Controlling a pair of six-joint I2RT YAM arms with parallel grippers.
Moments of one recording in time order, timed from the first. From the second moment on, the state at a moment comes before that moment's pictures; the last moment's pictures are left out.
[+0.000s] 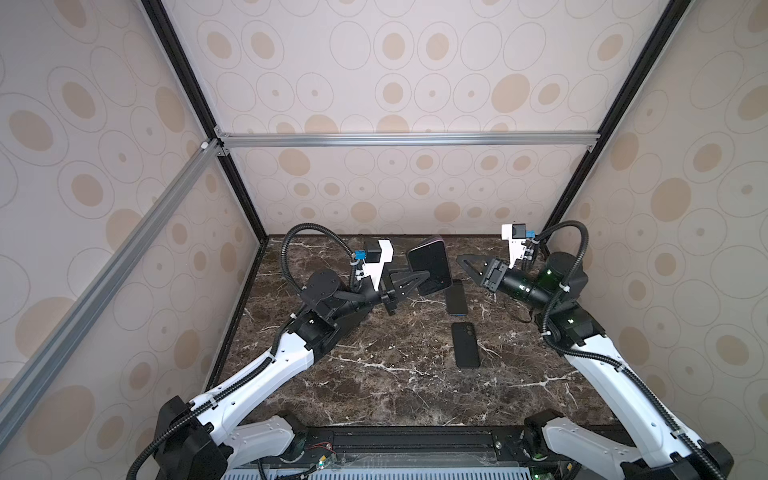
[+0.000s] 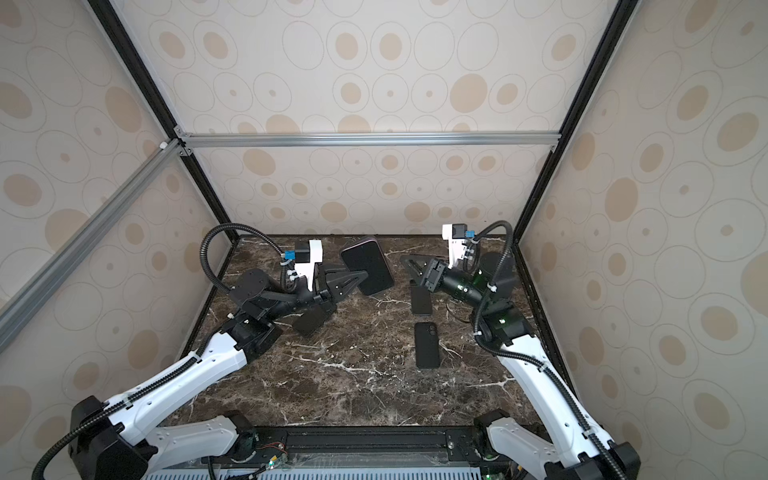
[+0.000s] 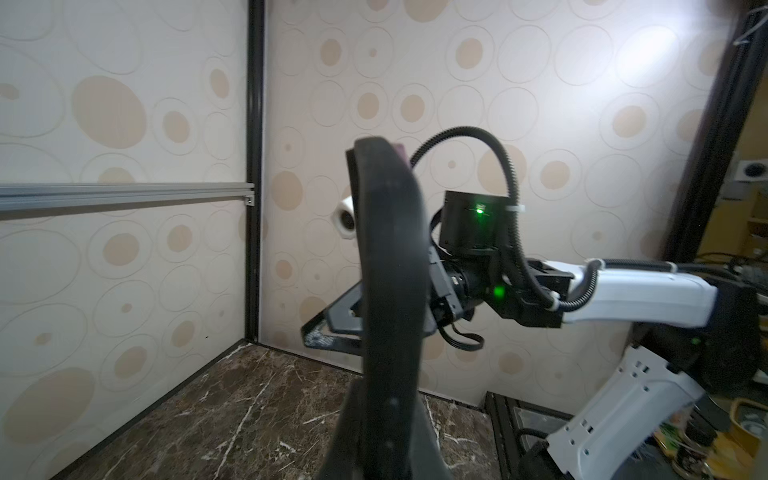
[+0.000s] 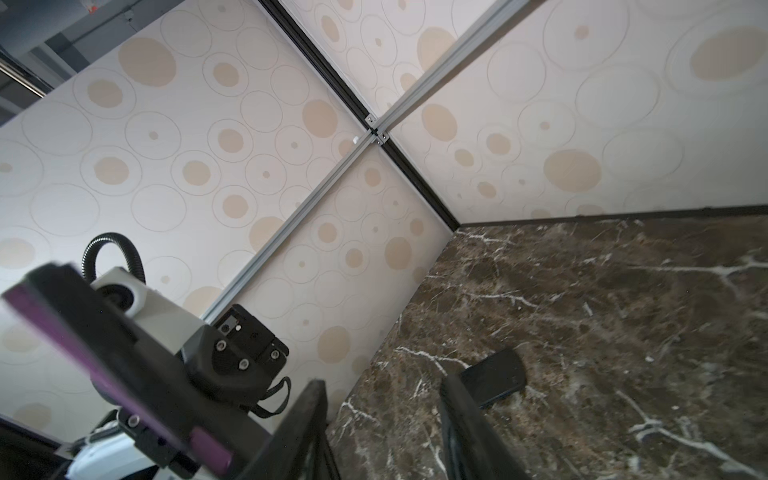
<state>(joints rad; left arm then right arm) -0.67 1.16 0.94 0.53 0.55 -0.31 0.31 1.00 0.96 0.08 -0.63 0.72</state>
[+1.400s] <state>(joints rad) -0.66 1.22 0.87 0.96 0.34 -0.75 0.55 1.22 0.95 0.72 -0.75 0.83</state>
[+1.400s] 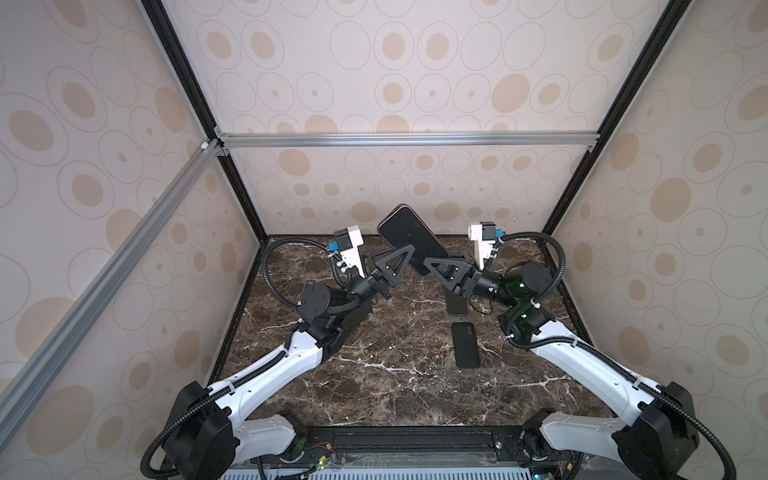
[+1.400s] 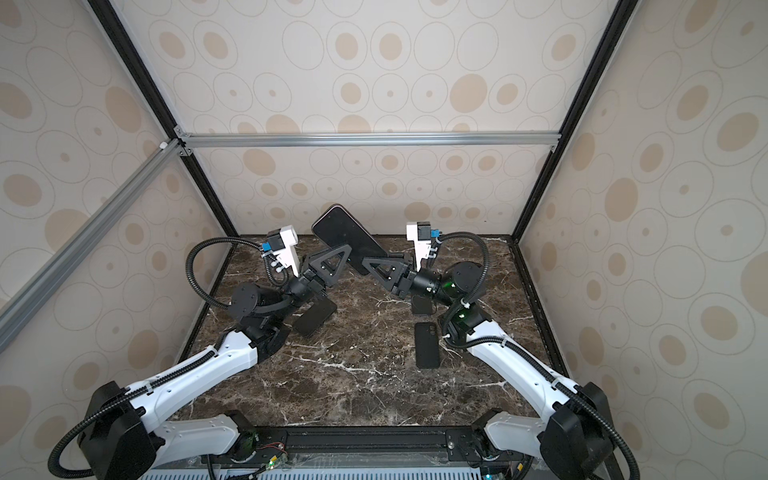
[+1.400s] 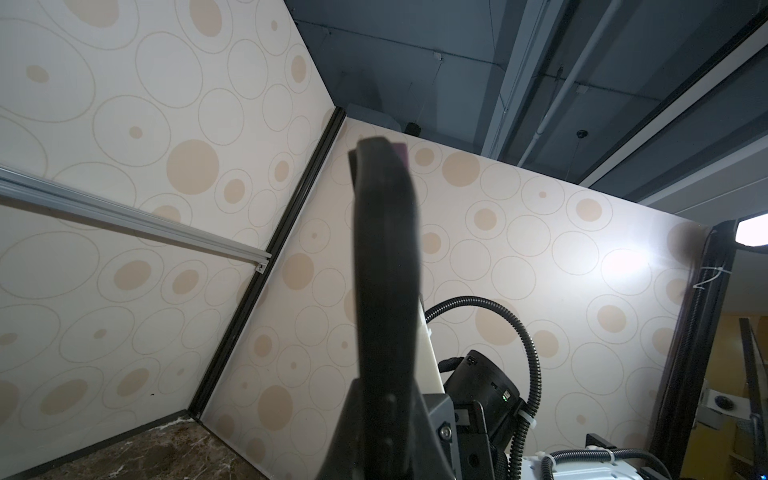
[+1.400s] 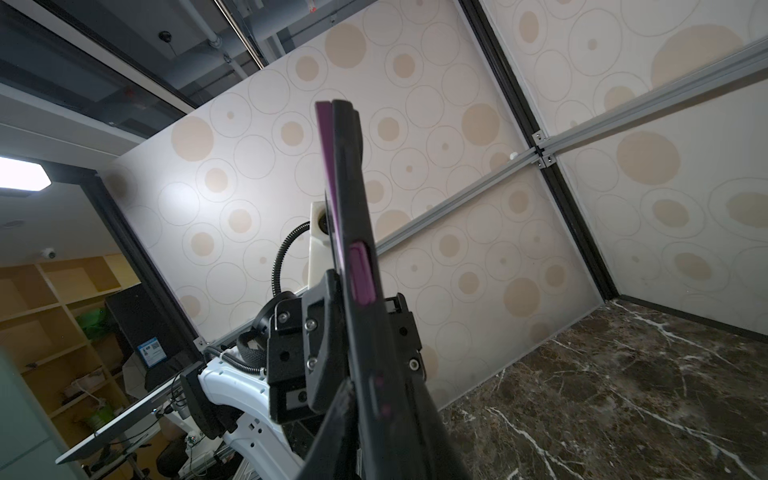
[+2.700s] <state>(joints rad) -0.57 1.14 0.89 0.81 0.60 -0.67 0.43 1.11 1.20 0.04 -1.07 0.50</state>
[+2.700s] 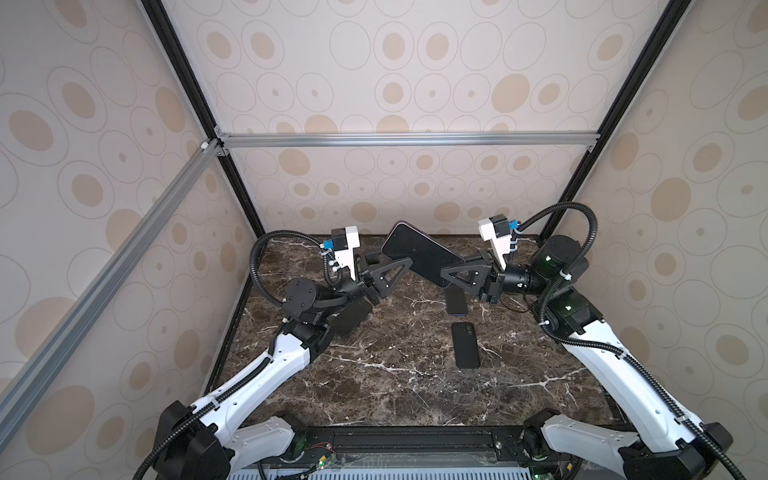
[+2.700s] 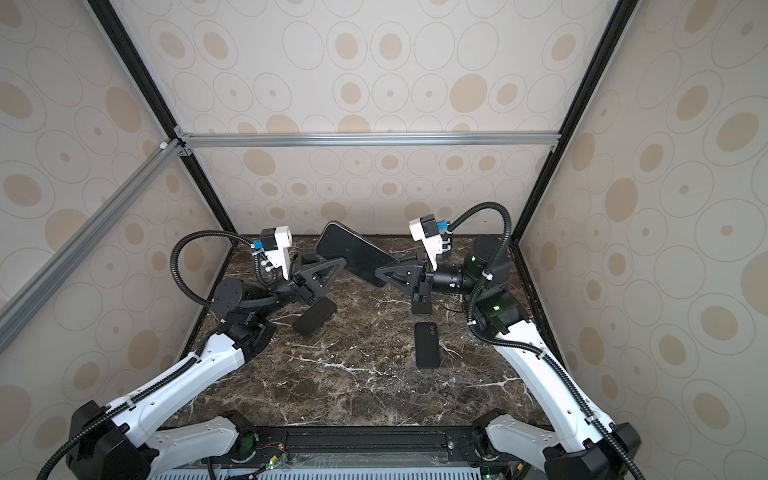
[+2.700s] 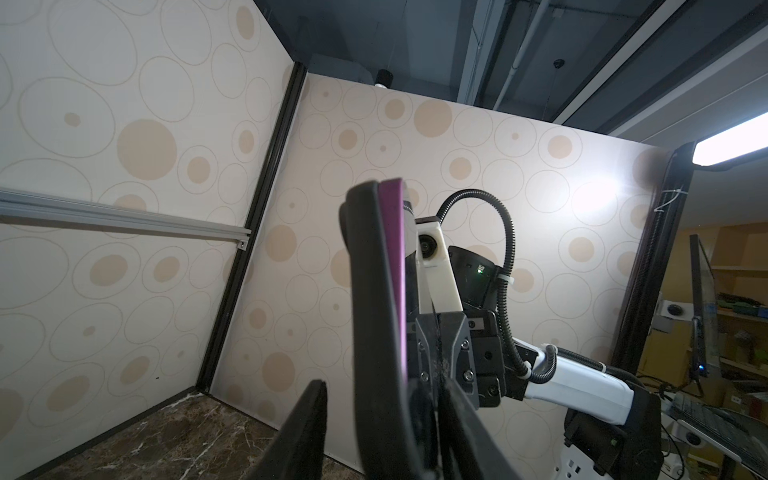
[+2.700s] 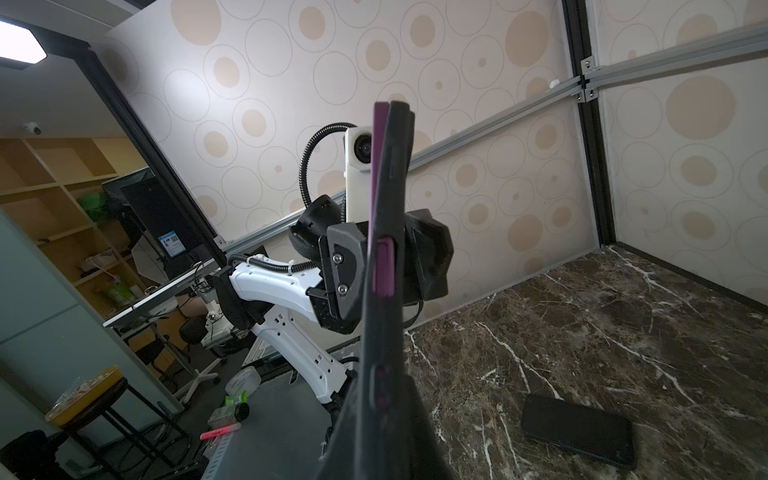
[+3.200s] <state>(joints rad) -0.55 1.14 0.90 0.82 0.66 -0.67 0.35 1.11 1.28 -0.23 -1.16 0.32</state>
